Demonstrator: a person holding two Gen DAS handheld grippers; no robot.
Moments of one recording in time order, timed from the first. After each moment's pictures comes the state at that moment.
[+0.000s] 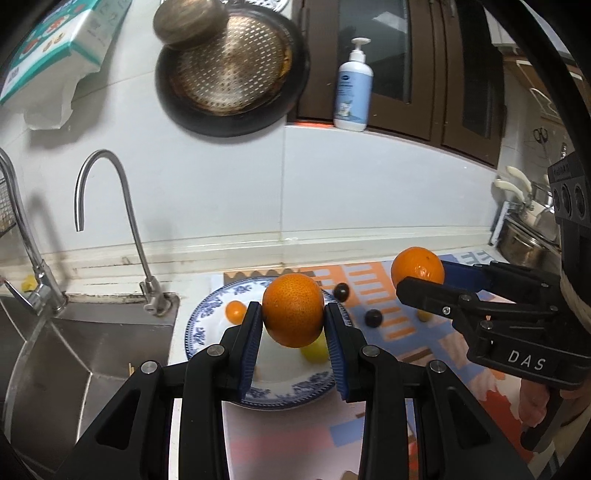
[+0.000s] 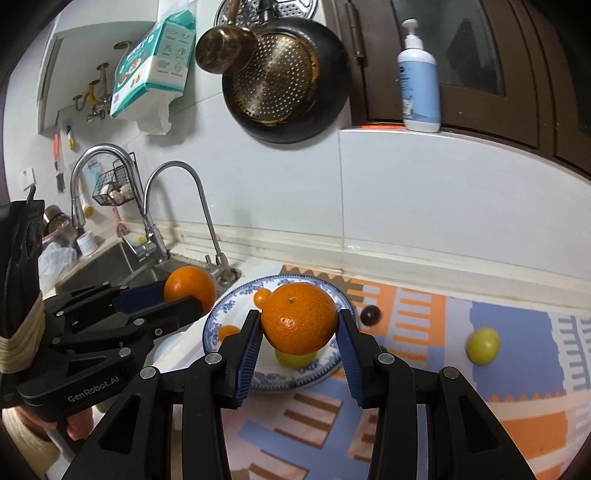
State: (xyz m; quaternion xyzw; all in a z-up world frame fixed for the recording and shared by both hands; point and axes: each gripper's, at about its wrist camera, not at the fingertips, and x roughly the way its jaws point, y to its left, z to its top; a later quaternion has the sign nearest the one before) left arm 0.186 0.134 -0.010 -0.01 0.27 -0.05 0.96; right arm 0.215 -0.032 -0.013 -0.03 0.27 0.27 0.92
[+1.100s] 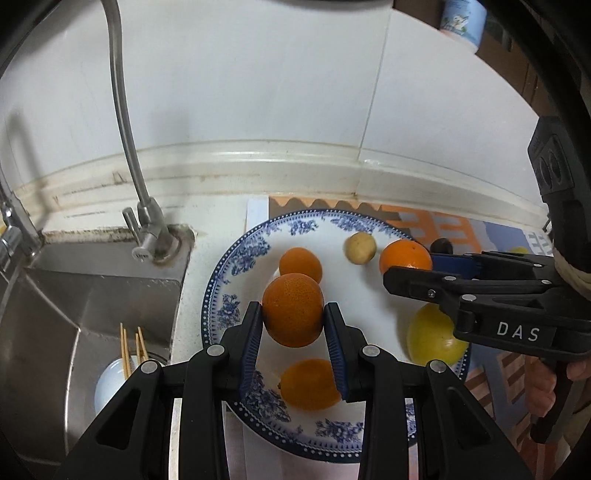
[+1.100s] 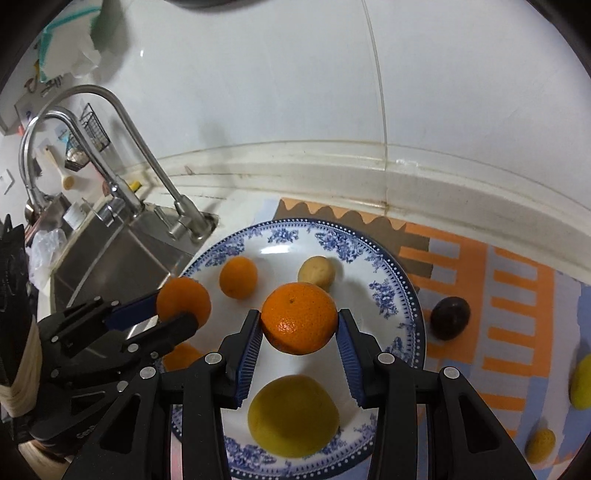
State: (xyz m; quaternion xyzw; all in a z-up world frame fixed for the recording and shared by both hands) left arm 0.298 0.195 -0.102 -0.05 0.41 -0.01 0.91; right arm 0.363 0.045 -0.112 -0.02 0.45 0.31 0.84
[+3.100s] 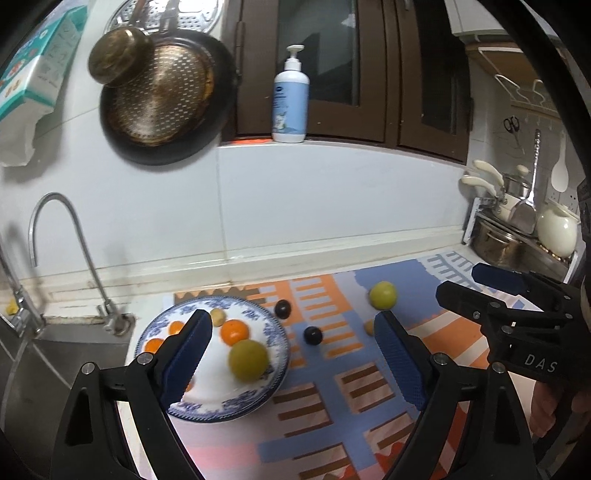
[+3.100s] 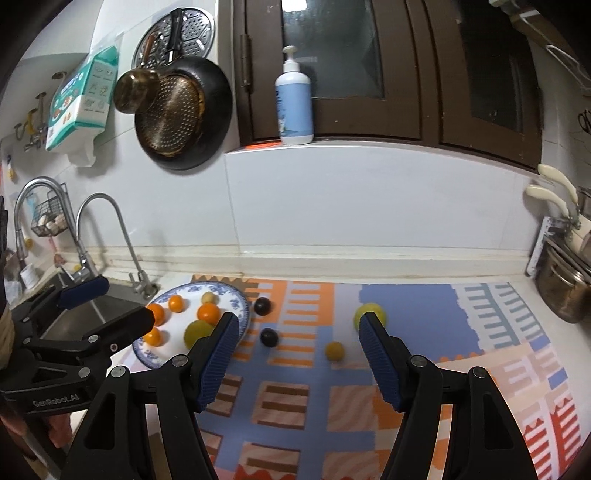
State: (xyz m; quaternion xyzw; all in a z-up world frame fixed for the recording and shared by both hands) left arm 0.182 0.052 0.005 0.01 0.24 -0.09 0.97; right arm 0.183 -0.127 -0.001 0.00 0.25 0.11 0.96
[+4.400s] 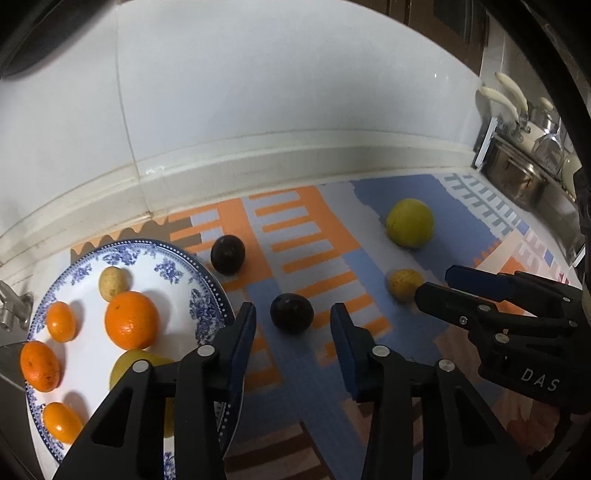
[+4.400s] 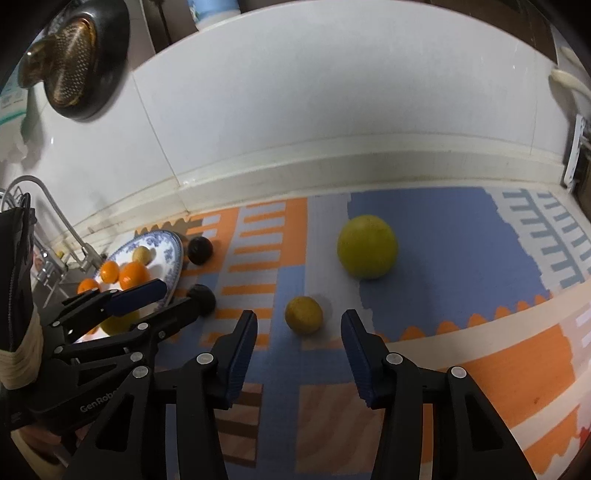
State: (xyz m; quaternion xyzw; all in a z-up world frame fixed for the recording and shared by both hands) left arm 0.321 0.010 -0.115 0.04 0.40 -0.15 0.90; right arm 0.295 -0.152 -0.118 0.07 0.40 0.10 0.91
